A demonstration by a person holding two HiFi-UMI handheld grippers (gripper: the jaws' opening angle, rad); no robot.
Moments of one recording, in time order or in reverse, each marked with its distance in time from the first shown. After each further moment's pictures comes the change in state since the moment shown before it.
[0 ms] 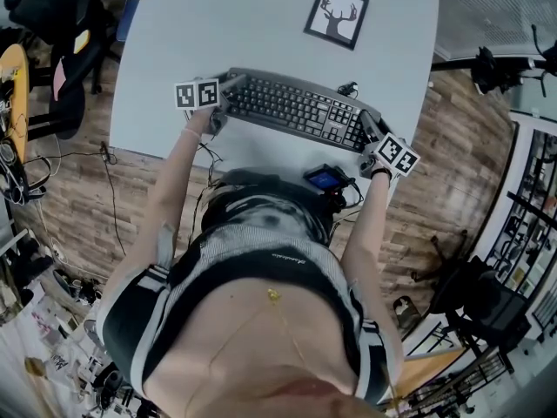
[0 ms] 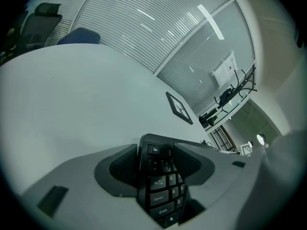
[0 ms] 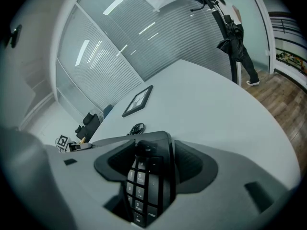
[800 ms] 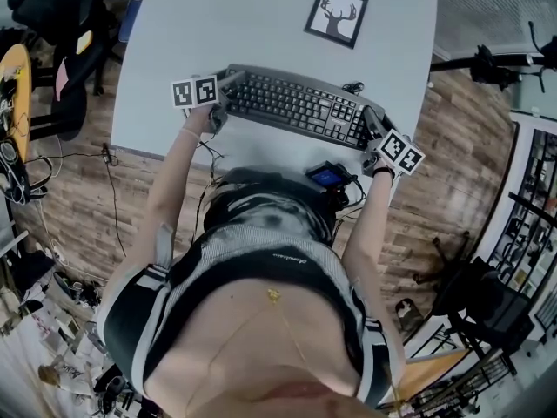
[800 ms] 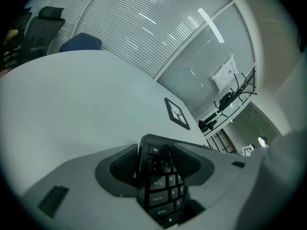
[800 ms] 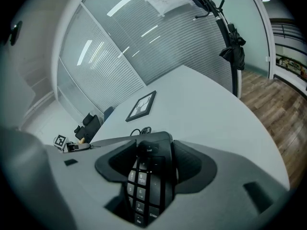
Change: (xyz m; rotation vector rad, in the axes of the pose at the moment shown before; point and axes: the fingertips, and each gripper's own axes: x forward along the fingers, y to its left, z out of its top) left arm -0.019 -0.013 0.014 -0.012 -0.040 0.014; right arm -0.014 0.017 0.017 -0.026 -0.029 -0.014
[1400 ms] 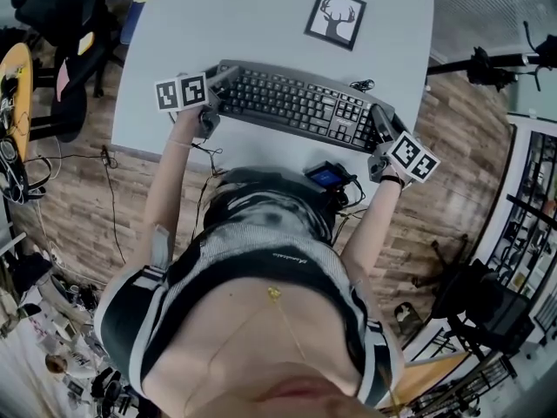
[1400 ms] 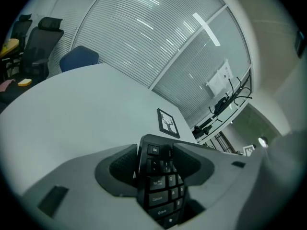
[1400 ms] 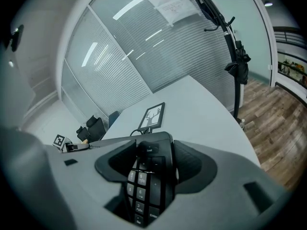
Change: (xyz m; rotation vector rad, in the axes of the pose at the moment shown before) left arm -0.057 -0.047 0.039 0.018 -0.049 0.006; right arm -0.048 0.050 0.050 -0.036 -0.037 0.014
